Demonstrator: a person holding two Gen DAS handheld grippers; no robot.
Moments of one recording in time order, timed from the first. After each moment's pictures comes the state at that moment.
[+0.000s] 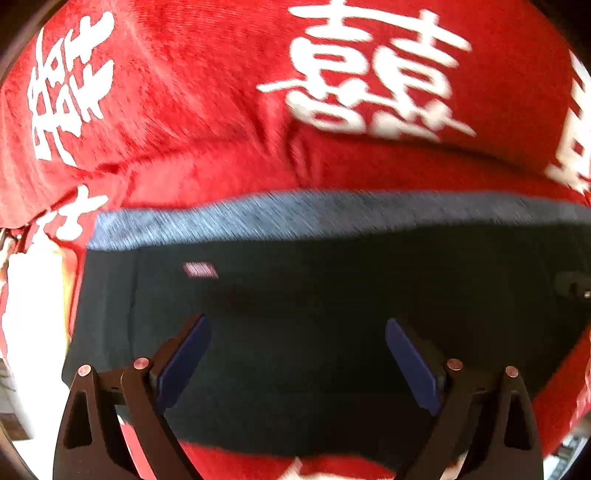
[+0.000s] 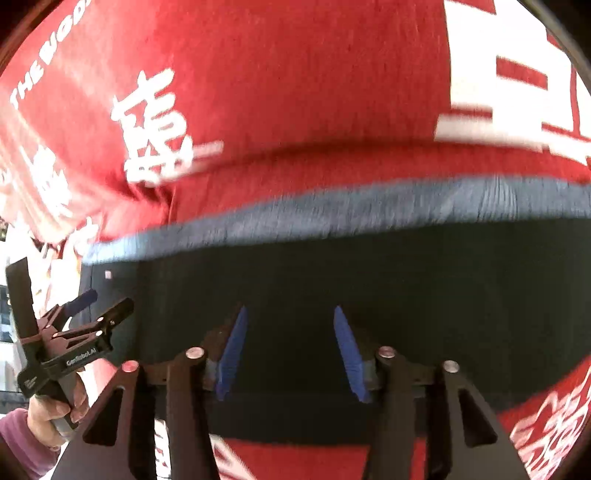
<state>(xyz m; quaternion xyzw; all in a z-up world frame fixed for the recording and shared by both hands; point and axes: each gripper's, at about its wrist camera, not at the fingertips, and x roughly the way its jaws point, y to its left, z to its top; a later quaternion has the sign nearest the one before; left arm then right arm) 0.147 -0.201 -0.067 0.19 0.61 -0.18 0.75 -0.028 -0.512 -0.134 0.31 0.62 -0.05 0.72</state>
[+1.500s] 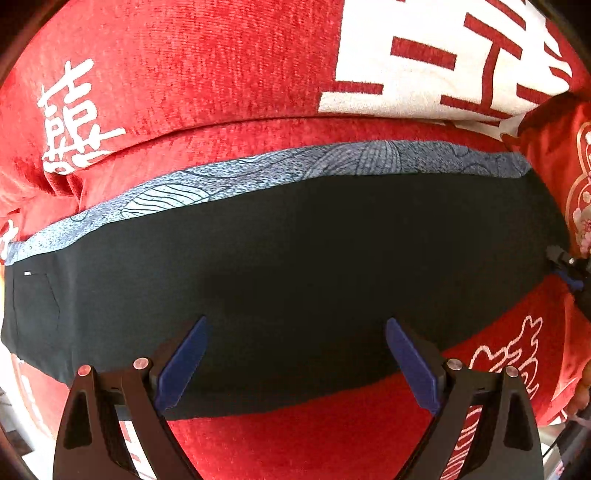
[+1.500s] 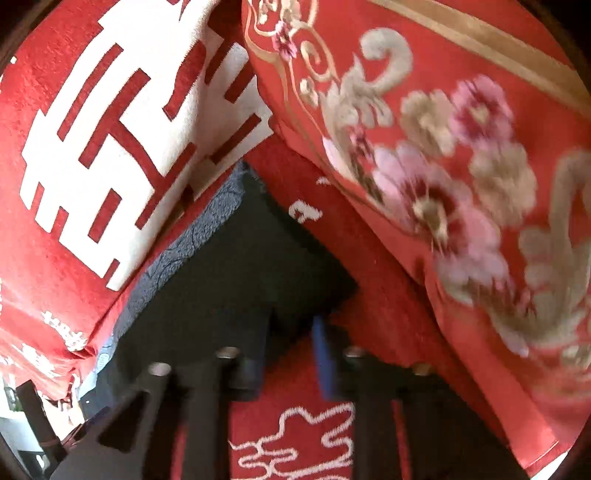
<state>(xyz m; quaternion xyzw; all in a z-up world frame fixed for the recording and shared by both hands) 0.000 -0.467 -0.076 0.20 0.65 -0.23 0.70 -0.256 -0.807 -0.140 0.46 0.49 -0.27 0.68</state>
